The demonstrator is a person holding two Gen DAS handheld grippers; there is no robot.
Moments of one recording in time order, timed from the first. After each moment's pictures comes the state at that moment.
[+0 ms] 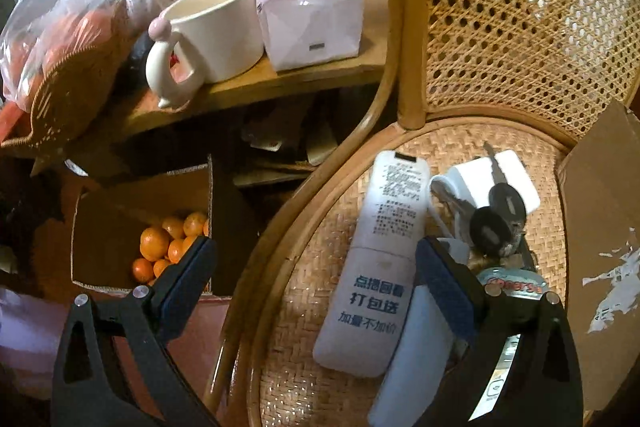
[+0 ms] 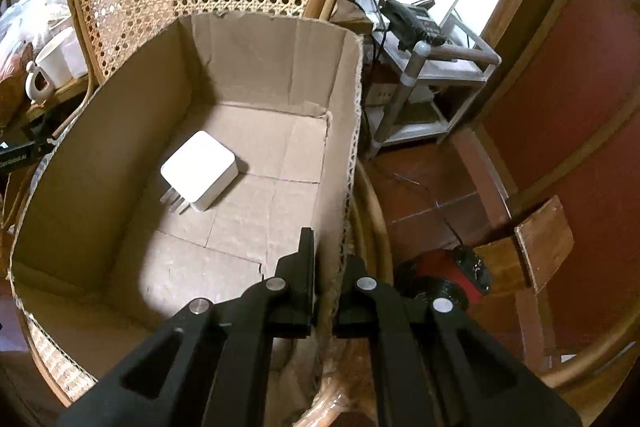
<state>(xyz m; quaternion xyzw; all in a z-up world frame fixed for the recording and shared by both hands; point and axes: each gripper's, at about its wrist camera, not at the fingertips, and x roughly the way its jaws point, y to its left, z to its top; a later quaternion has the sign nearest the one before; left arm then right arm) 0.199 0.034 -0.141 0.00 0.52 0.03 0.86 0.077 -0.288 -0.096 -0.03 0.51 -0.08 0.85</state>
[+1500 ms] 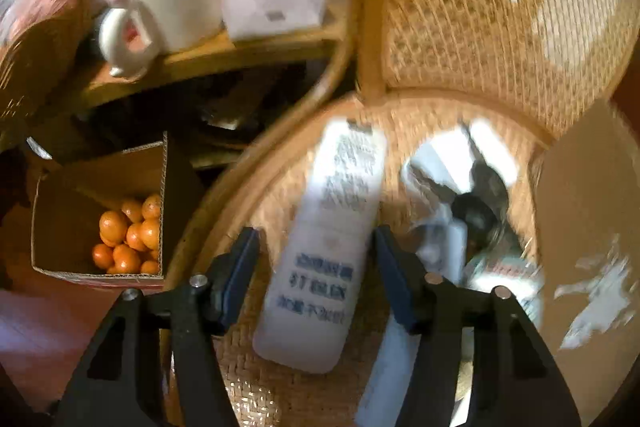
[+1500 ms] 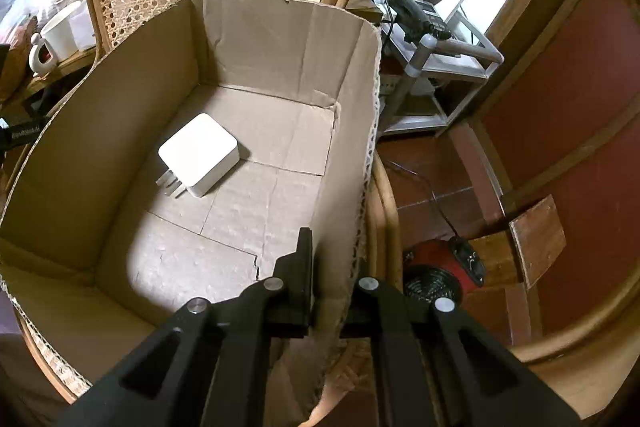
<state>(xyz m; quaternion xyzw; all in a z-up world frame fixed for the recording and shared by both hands) 0.198 0.013 -0.161 -0.01 0.52 -0.02 0.85 0.067 -0.273 -0.101 -0.05 0.53 -0.08 0.84</state>
